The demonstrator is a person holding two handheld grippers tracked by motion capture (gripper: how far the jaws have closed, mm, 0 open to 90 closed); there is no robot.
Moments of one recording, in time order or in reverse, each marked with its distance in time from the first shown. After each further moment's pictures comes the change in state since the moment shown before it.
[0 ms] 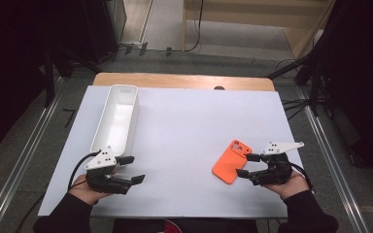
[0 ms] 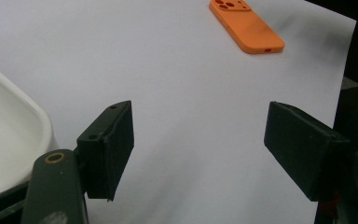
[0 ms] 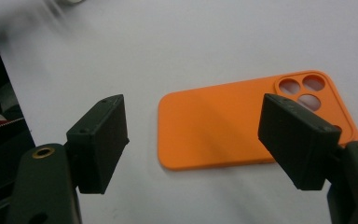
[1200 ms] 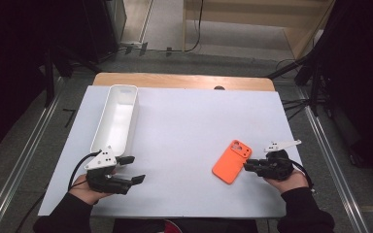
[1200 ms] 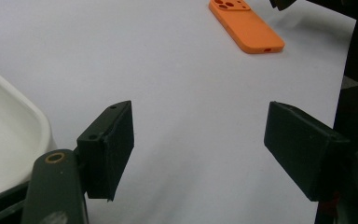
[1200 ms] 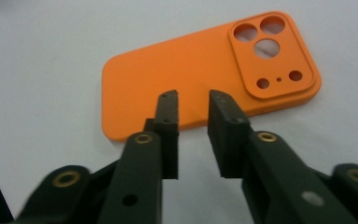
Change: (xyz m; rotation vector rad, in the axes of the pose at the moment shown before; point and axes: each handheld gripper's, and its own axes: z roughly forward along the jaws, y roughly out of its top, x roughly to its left) left arm -0.001 0.000 0.001 -0.003 -0.001 0.001; right arm -0.029 -0.015 0.012 0.114 -0.063 0.082
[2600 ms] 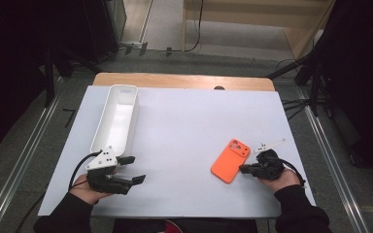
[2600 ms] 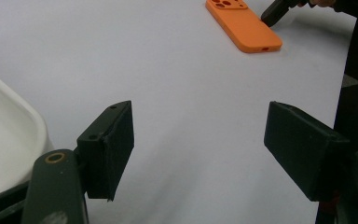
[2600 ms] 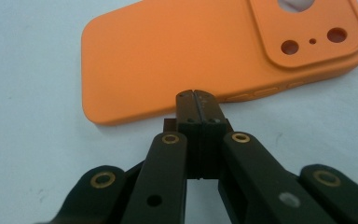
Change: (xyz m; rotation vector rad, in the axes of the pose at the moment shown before) left arm 0.000 0.000 0.001 0.005 0.000 0.004; right arm -0.002 0.001 0.027 0.128 0.008 0.004
